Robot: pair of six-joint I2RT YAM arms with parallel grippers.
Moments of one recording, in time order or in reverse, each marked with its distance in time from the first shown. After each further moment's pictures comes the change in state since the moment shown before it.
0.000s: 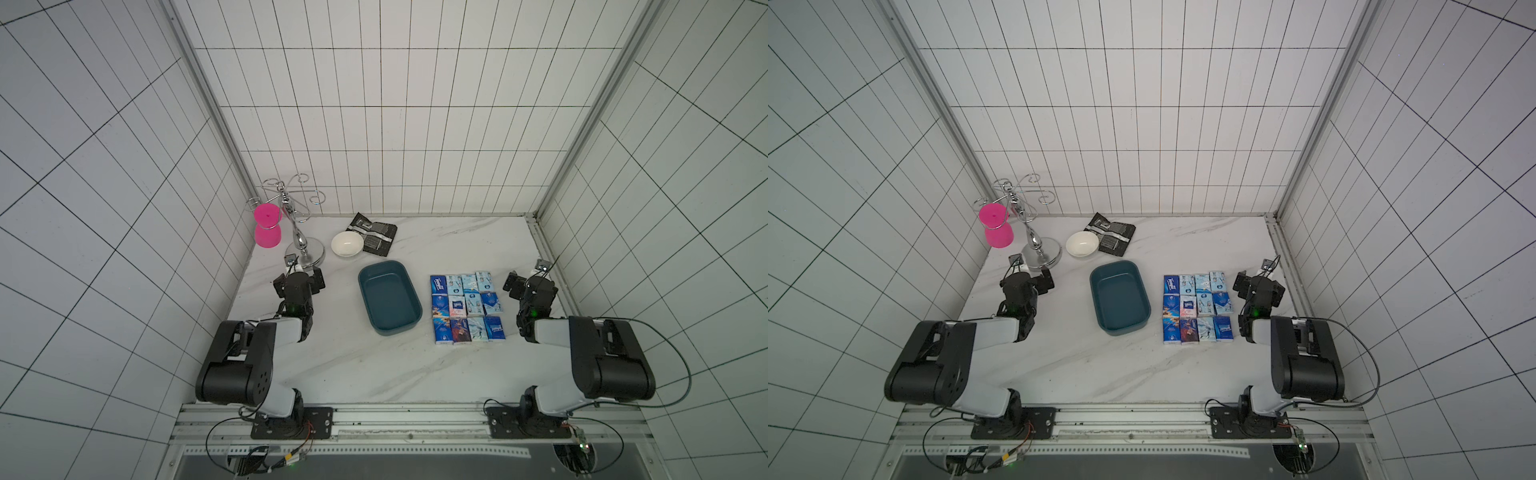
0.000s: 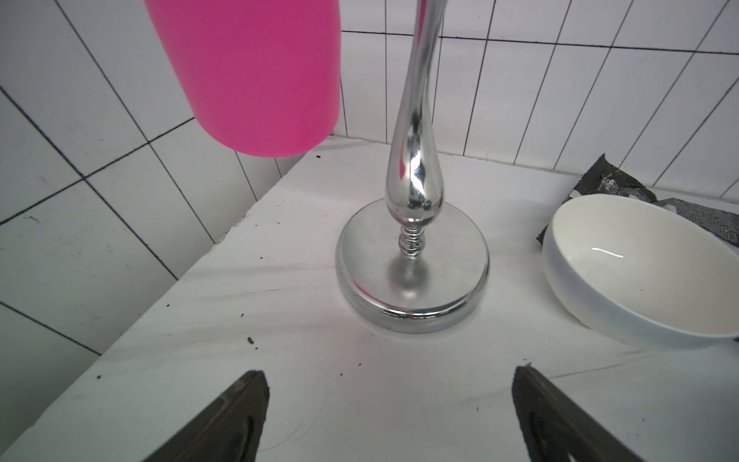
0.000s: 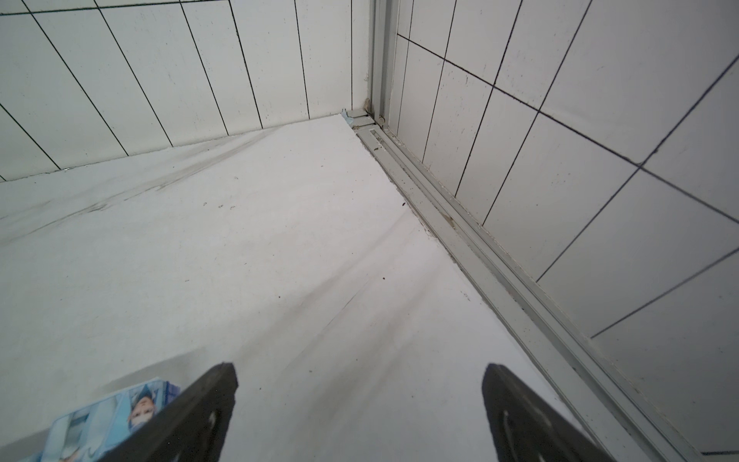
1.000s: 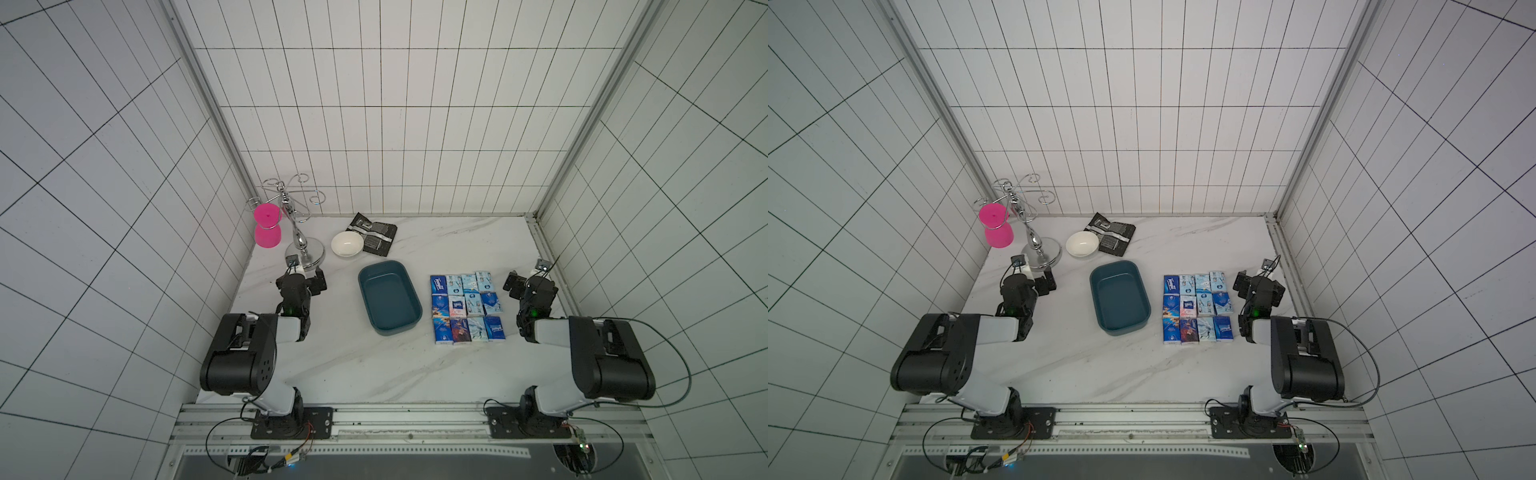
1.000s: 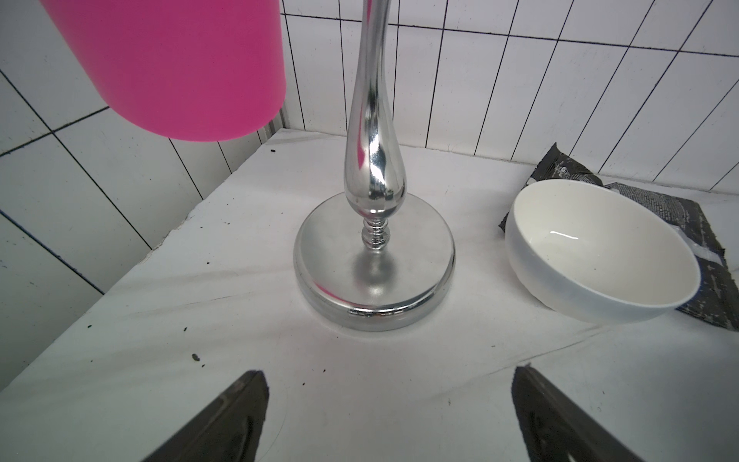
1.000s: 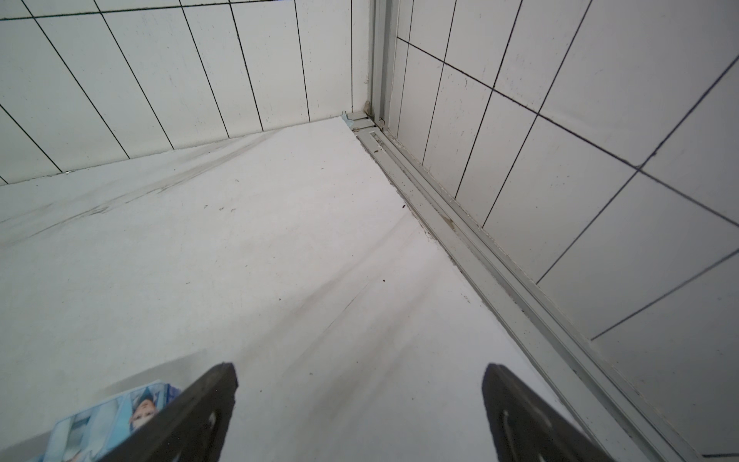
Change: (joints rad) left arm 0.041 0.040 -0.007 0.065 0.132 0.006; right arm 0.000 0.000 0.000 0.005 0.000 0.000
